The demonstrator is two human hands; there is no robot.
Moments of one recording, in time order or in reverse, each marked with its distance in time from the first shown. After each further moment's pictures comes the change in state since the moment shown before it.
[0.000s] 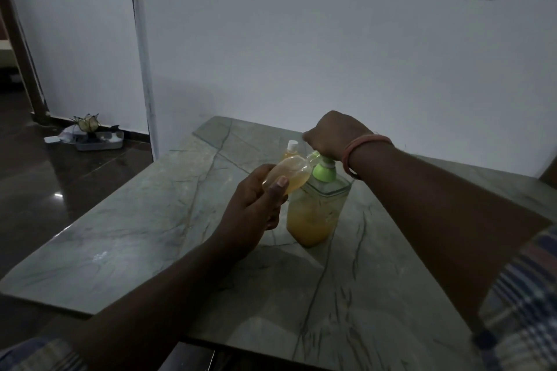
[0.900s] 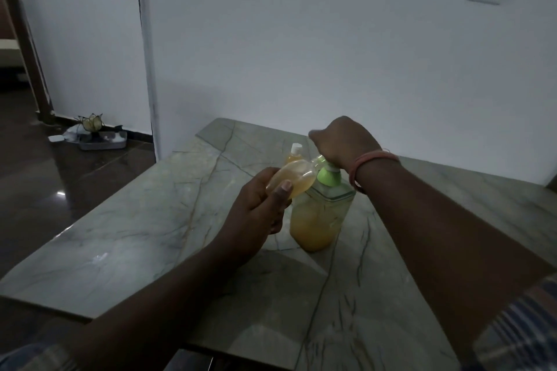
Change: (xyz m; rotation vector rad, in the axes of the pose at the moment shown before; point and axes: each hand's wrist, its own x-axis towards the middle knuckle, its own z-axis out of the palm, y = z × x) left_hand 0.000 -0.001 -0.001 0.002 -0.009 0.025; right_hand 0.001 0.006 0.008 0.092 0.092 0.013
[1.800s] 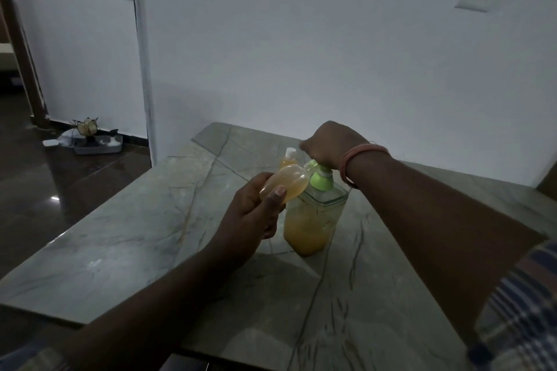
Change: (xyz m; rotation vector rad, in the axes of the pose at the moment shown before) left_hand 0.000 0.000 0.002 -0.009 0.011 -0.023; right_hand 0.001 -0.006 -0.009 -0.052 -0.132 -0.006
